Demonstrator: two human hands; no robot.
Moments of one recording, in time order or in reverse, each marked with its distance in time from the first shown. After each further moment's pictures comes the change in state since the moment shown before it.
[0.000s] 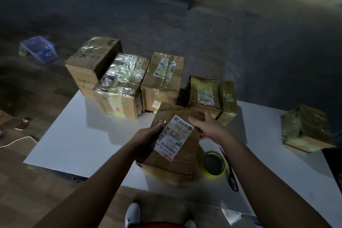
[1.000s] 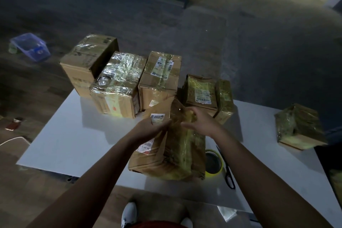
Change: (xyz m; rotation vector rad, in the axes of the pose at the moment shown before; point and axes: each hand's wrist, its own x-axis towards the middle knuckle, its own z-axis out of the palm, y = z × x) left_hand -0.015 0.044 0.008 0.333 0.002 0.165; right_hand 0.000 -0.011 0.007 -0.576 0.068 -0.334
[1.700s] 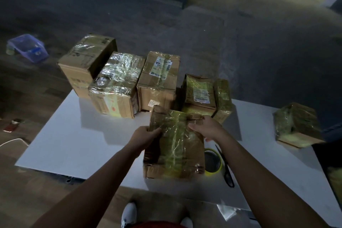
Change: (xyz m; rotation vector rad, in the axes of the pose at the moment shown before) left_hand 0.016 -0.044 0.015 -0.072 0.143 -0.150; right_hand -0.012 0.025 -0.002 0.062 0.020 0.336
